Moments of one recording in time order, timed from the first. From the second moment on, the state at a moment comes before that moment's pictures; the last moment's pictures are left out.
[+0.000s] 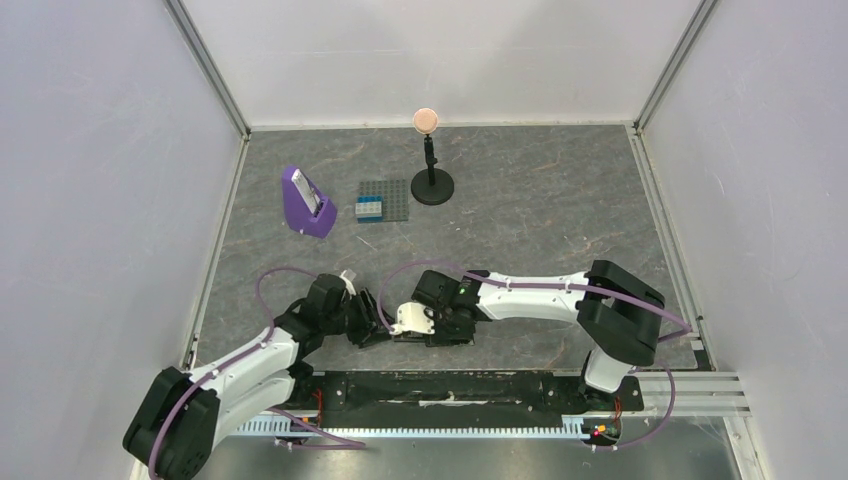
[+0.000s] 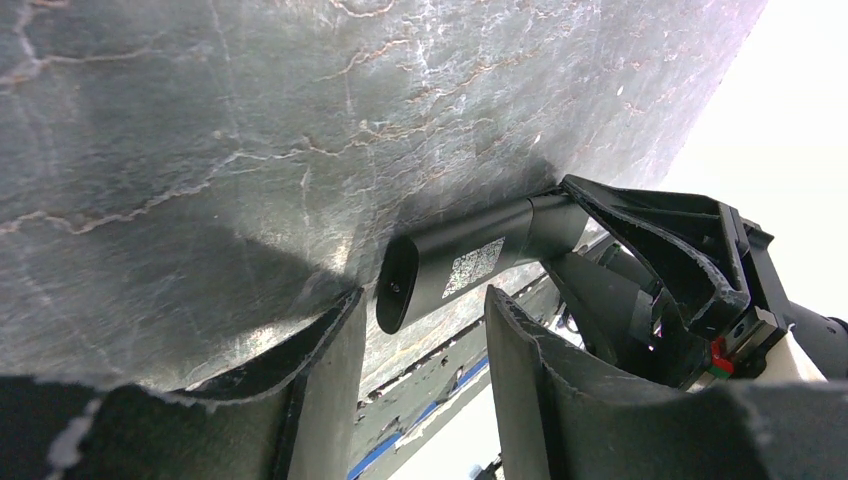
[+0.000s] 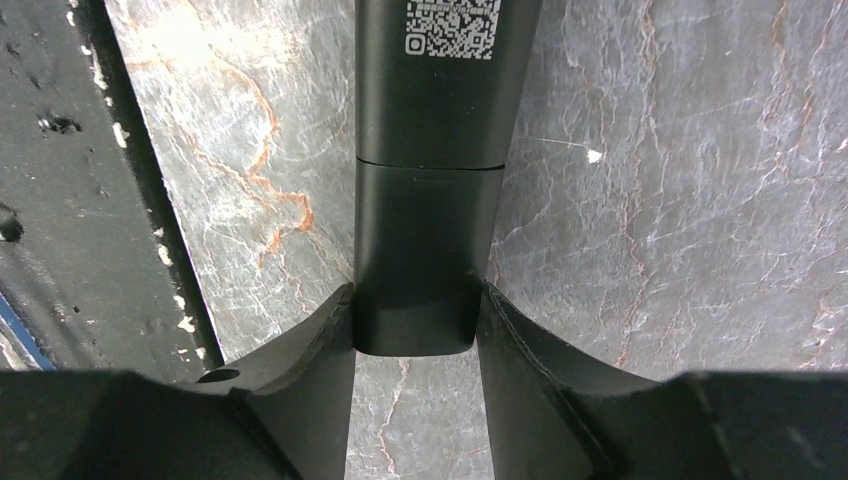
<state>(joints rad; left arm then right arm) -0.51 0.90 0.16 -0.08 0.43 -1.10 1.14 1.70 1.02 -0.64 -0.07 -0.49</state>
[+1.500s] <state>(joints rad) -0.51 0.87 0.19 -0.16 0.40 -1.02 1.01 1.19 0.64 -0.29 0.21 0.52</state>
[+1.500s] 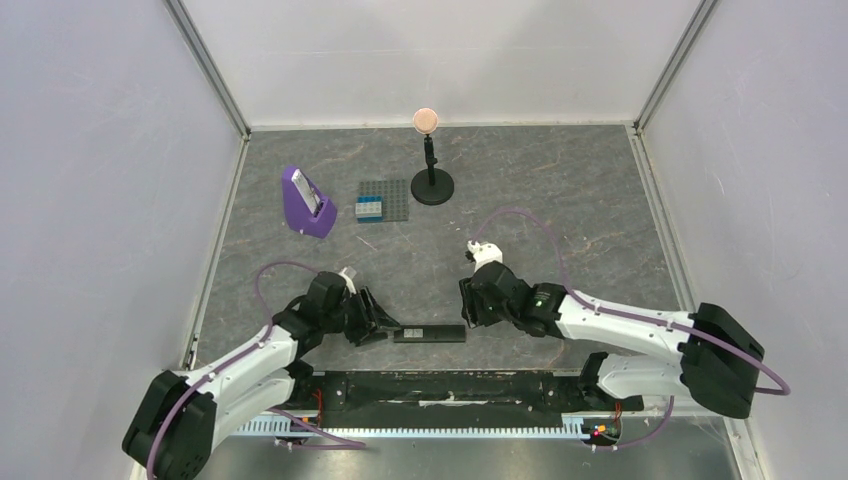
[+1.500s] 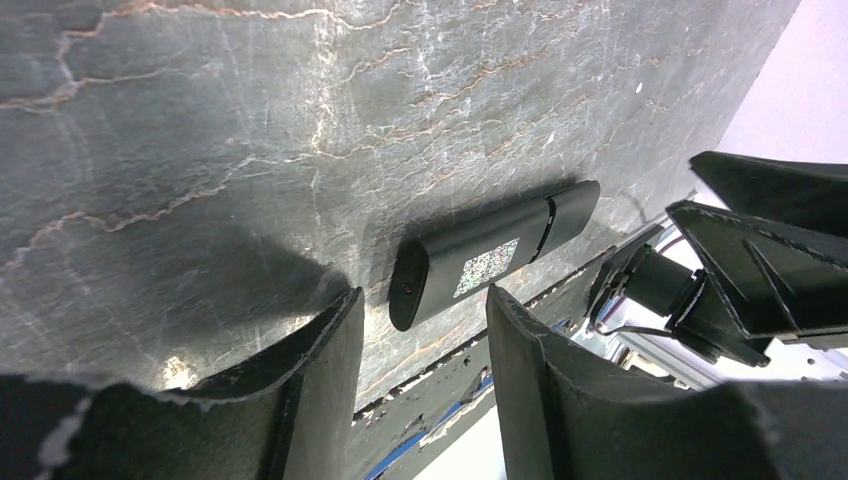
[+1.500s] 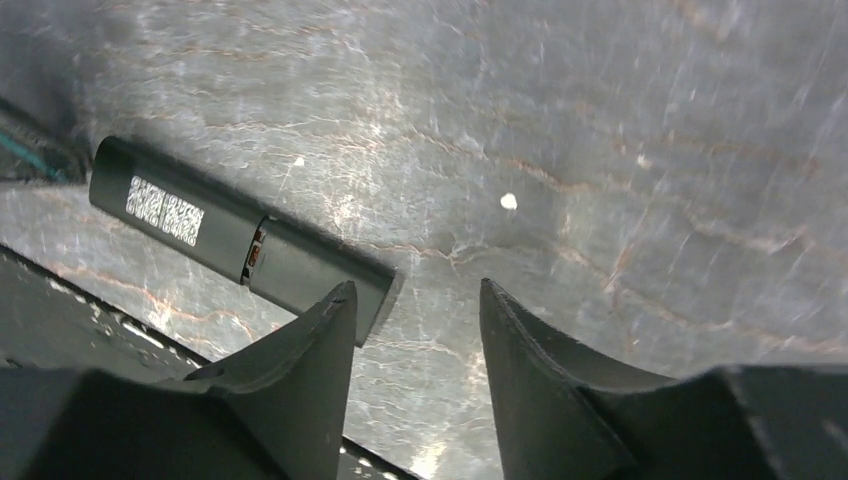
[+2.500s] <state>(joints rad) -0.51 0.98 0.21 -0.10 0.45 -0.99 1.12 1.38 0.65 -0.30 0.21 0.92</state>
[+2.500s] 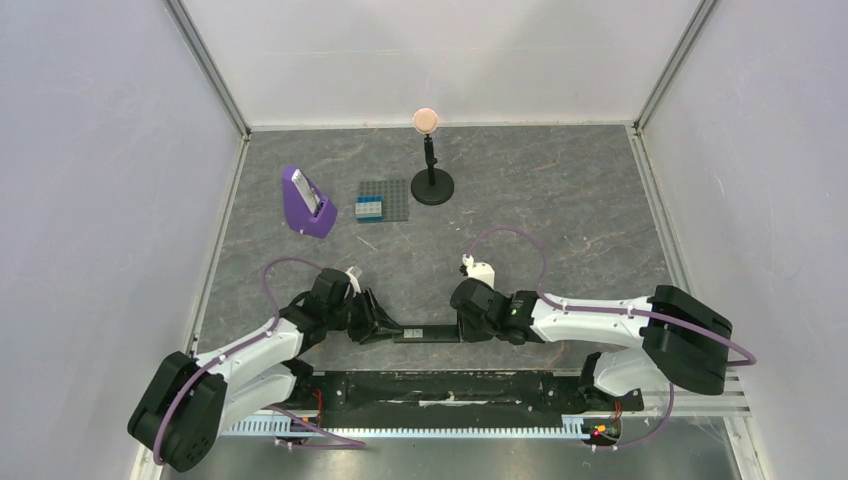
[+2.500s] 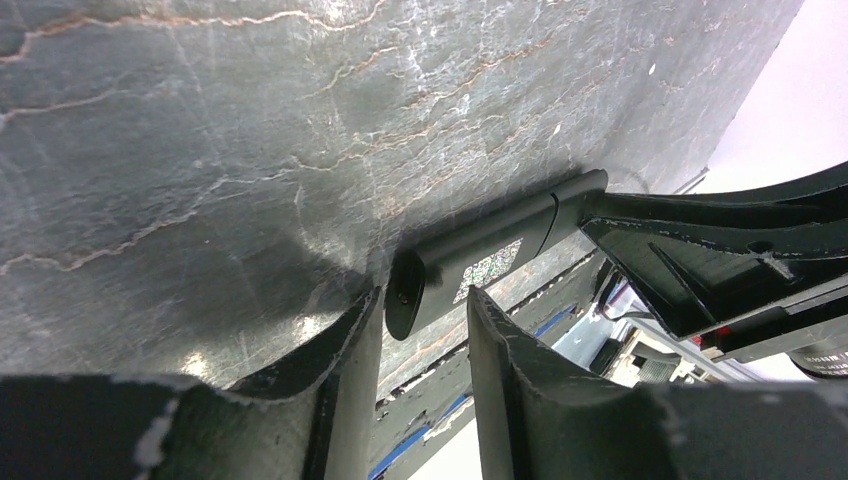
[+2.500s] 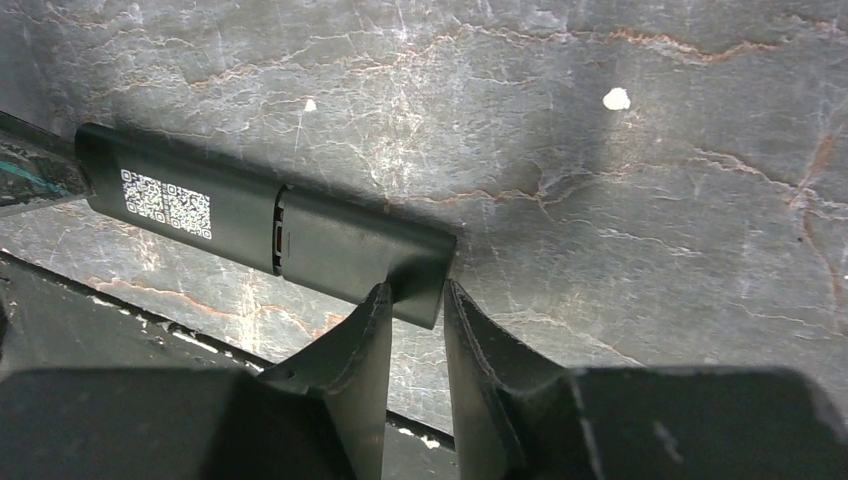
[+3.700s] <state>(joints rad) -0.50 0.96 0.39 -0.28 0.32 -0.89 1.10 1.30 0.65 -0.31 0.24 0.91</state>
